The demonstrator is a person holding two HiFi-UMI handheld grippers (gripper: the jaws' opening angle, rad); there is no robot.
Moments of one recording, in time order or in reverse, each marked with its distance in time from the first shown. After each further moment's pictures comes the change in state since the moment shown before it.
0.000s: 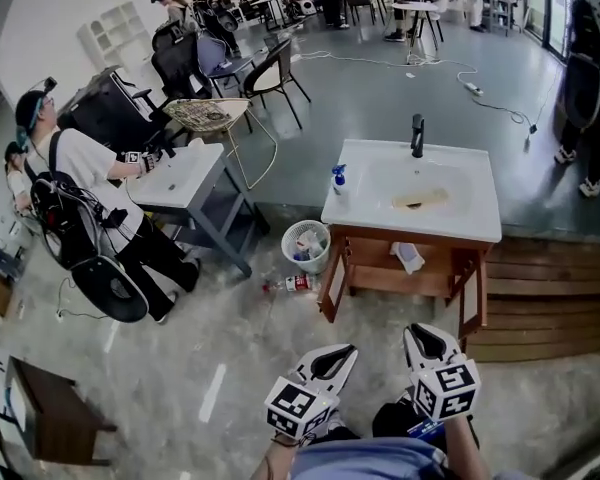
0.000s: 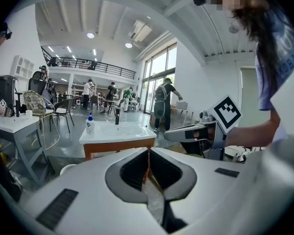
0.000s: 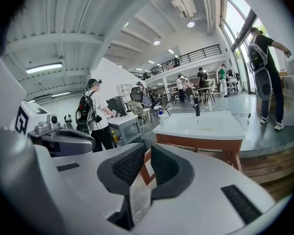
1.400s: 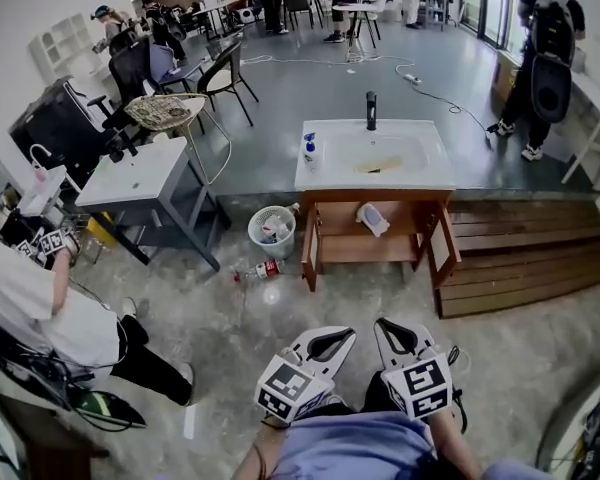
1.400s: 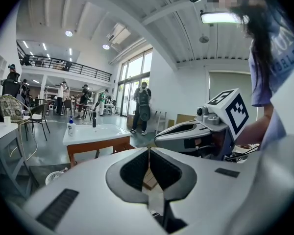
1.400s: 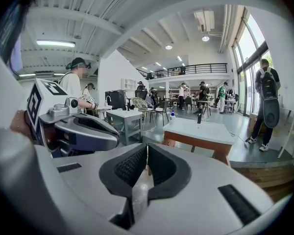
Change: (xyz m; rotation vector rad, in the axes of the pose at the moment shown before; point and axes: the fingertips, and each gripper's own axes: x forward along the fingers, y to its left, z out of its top) left arm -0.126 -0.060 -0.046 0.136 -0.038 -0.284; right arm -0.082 0.172 -0.054 -0.193 -0.010 -0.123
